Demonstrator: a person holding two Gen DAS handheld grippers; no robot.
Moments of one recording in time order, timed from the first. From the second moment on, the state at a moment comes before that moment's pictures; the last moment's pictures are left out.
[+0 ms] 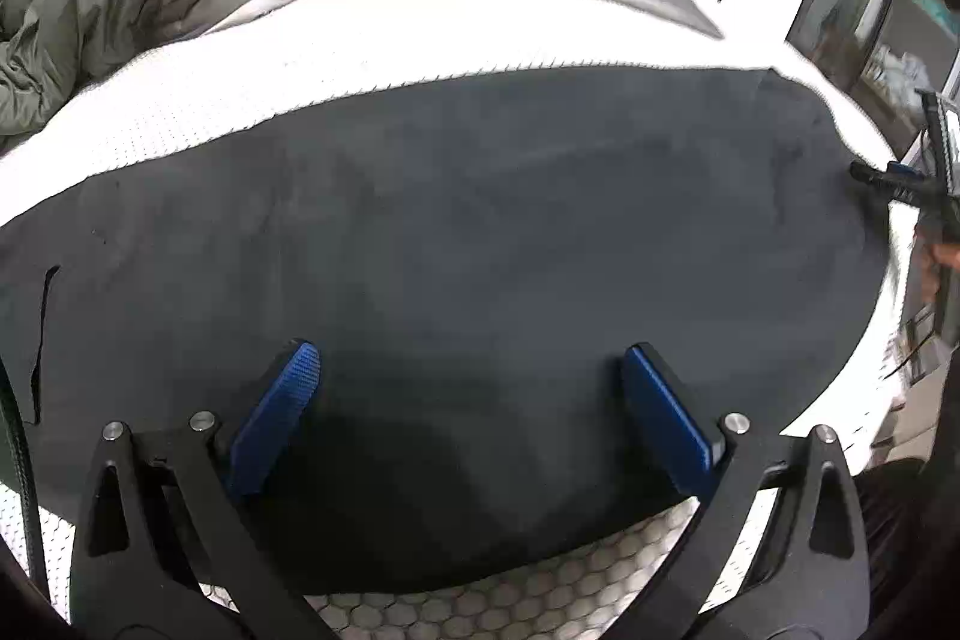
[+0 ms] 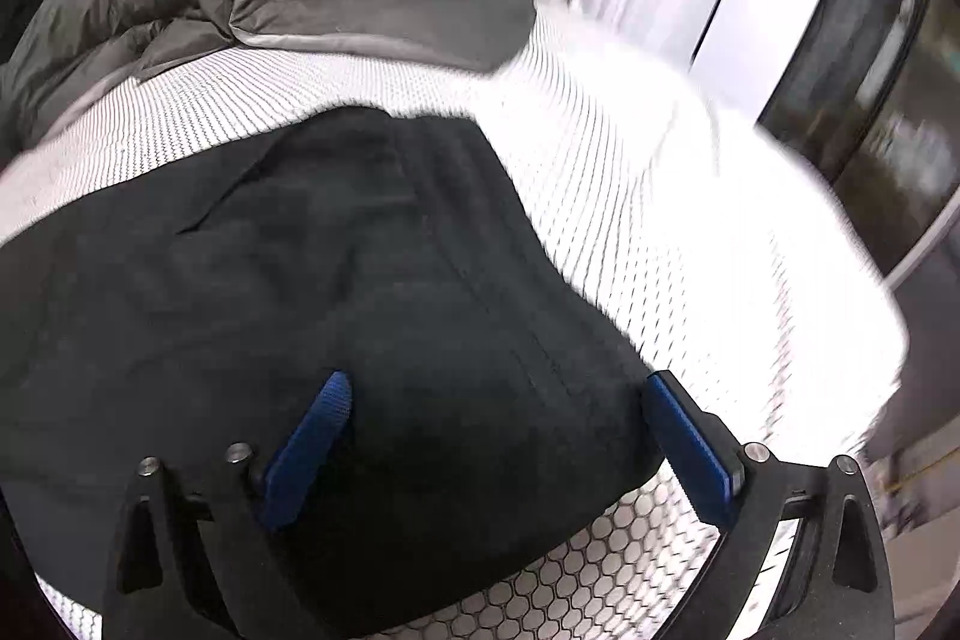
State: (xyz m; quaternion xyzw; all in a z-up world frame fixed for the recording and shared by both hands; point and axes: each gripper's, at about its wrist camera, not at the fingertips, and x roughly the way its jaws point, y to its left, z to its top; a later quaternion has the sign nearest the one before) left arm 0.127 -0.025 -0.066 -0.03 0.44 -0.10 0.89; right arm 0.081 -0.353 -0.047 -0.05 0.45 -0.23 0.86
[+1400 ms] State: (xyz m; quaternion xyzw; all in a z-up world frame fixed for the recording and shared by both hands) left arm 0.267 0.017 -0.068 -0.03 0.48 0.00 0.88; right arm 0.220 -0.132 -0.064 -0.11 0.45 0.04 0.88
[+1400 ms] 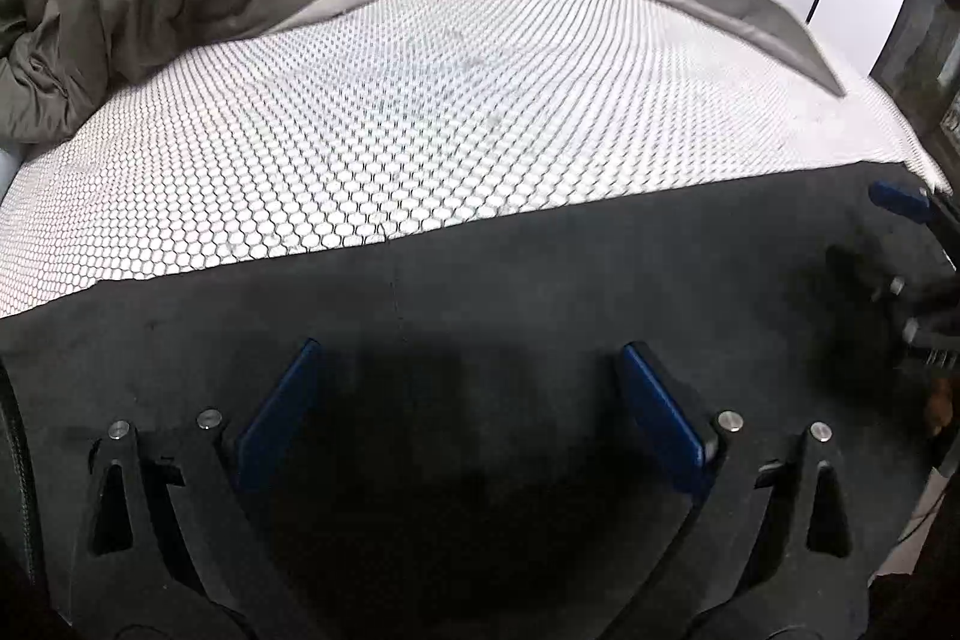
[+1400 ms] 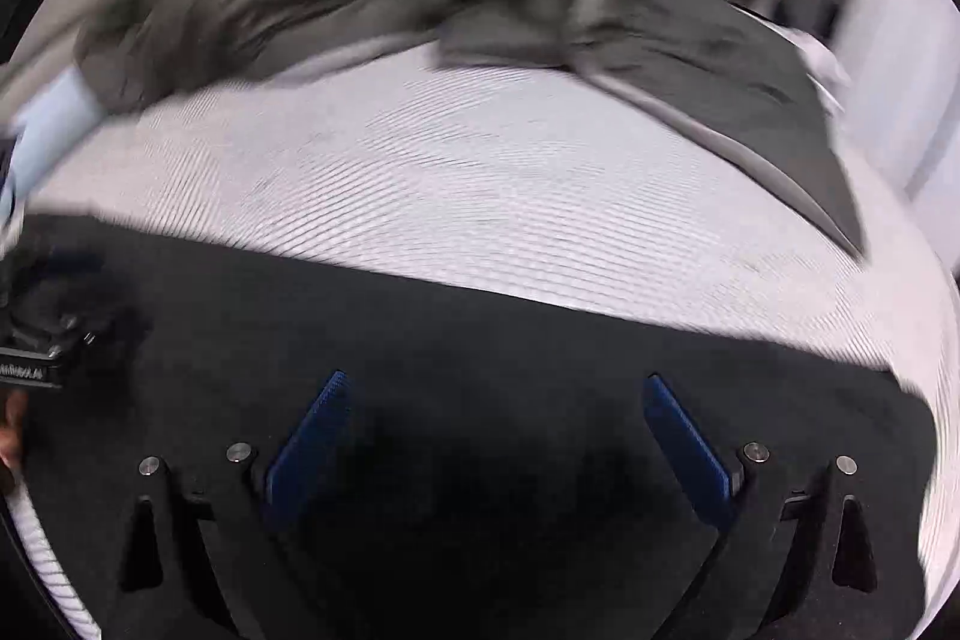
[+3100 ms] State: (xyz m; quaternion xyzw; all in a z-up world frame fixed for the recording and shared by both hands) left arm 0.115 0.000 -0.040 -0.01 0.38 -0.01 0.92; right arm -0.016 -0.274 -0.032 -0.02 0.43 -0.08 0.90
